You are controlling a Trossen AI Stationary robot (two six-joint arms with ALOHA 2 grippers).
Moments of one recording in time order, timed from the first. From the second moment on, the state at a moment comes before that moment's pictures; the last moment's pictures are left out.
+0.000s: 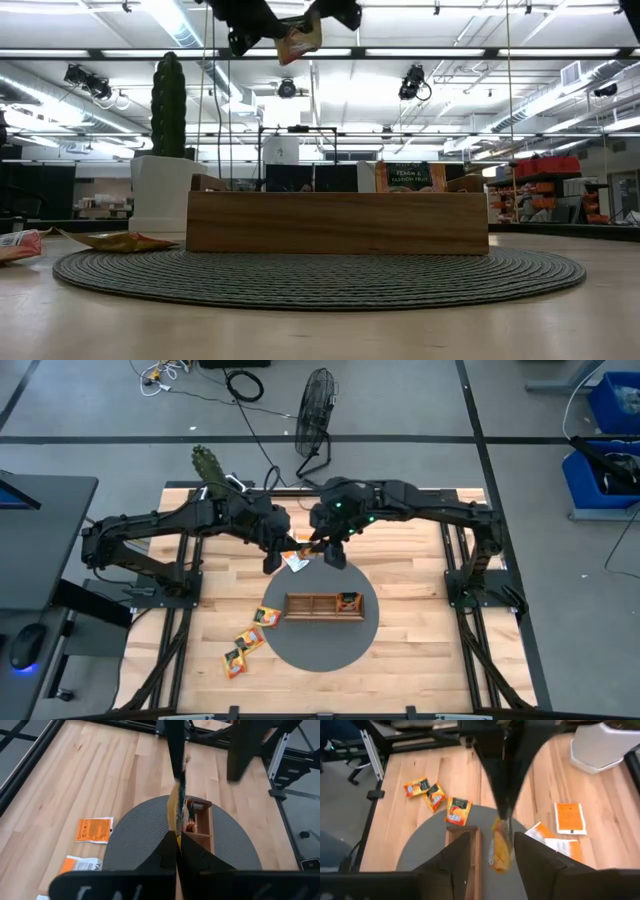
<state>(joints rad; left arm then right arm) 0.19 1.31 1.25 -0.58 0.18 -0.06 -0.12 1.84 2.04 -1.00 -0.23 0.01</state>
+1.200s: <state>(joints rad) 0.19 1.31 1.25 -0.59 0.20 -0.06 -0.13 1.86 2.04 -1.00 -0.22 0.07</state>
